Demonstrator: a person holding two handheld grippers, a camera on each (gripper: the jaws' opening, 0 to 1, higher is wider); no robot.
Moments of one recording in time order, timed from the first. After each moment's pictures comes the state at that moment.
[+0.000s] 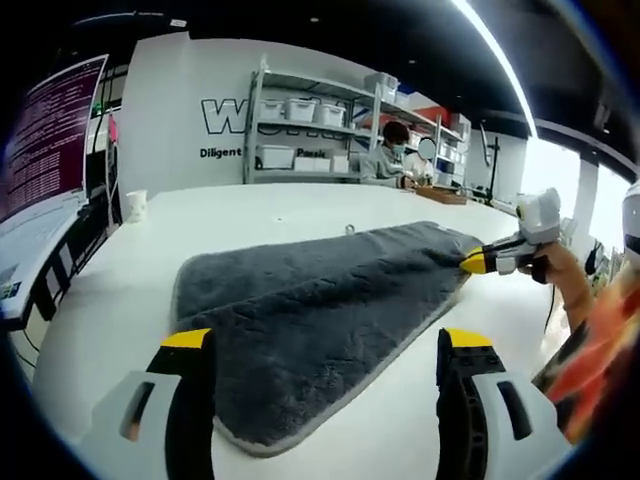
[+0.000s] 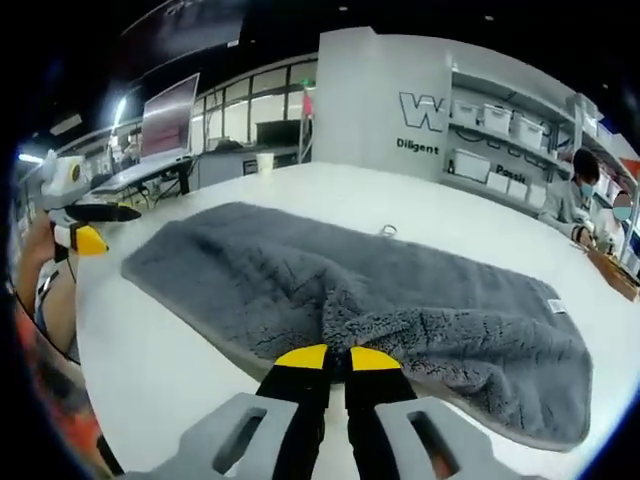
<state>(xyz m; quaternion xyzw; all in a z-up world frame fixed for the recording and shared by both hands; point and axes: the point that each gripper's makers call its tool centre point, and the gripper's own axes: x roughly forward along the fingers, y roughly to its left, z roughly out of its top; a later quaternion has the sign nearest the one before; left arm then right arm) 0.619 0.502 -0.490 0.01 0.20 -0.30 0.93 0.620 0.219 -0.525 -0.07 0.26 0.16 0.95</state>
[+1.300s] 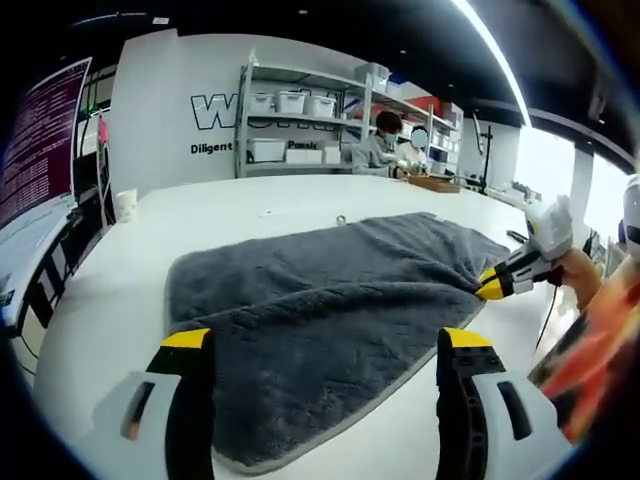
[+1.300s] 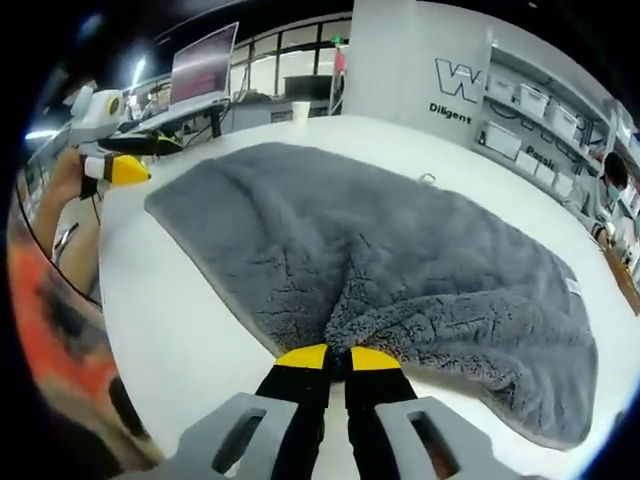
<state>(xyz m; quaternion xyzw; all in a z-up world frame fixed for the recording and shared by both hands) 0.616 0.493 -0.495 0.03 0.21 -0.31 0.92 0.551 0.232 -0.562 -0.11 0.34 0.20 0.91</state>
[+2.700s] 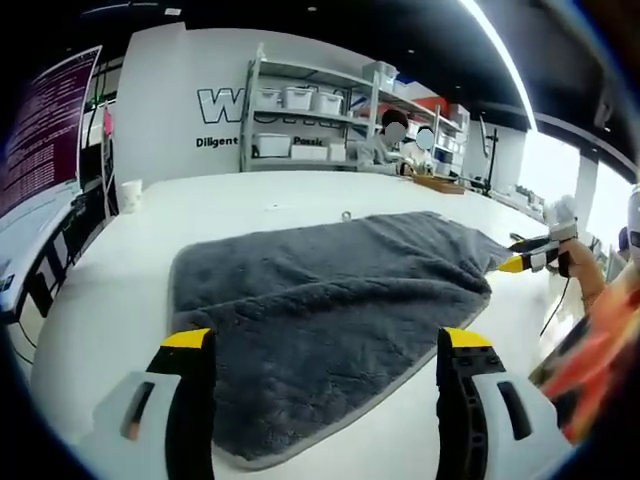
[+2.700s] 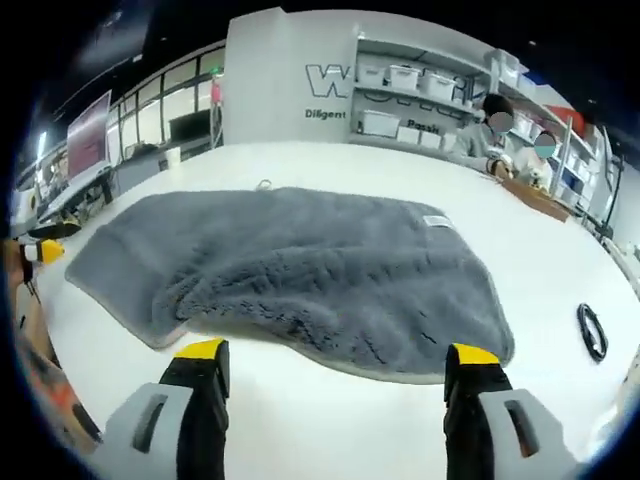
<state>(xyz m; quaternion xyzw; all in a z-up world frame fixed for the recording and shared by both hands) 0.616 0.499 -0.501 0.02 0.23 -0.31 0.92 0.534 0.062 -0.543 -0.02 0.32 -0.04 0.95</state>
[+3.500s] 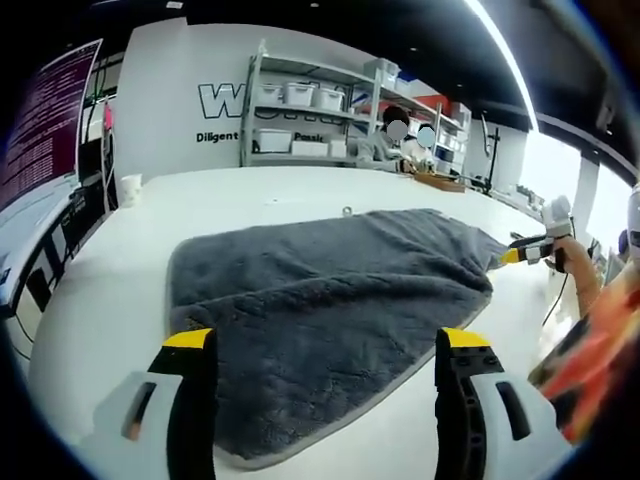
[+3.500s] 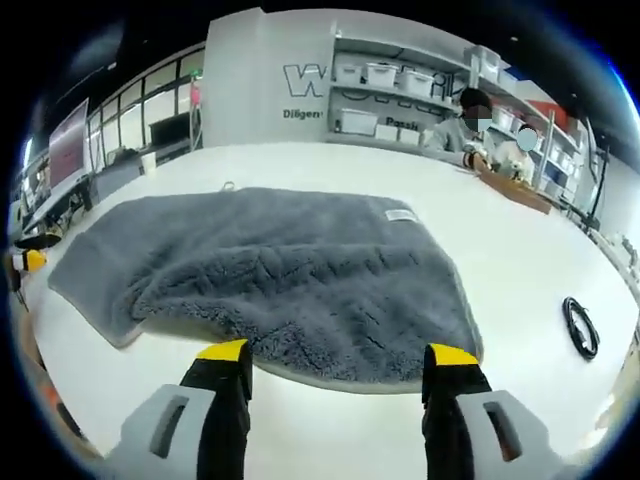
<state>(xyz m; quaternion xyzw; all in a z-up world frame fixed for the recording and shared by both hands) 0.617 0.501 -0.507 0.01 0.24 -0.30 0.92 0.541 0.031 -0.546 -0.02 0.31 -0.06 0.95</state>
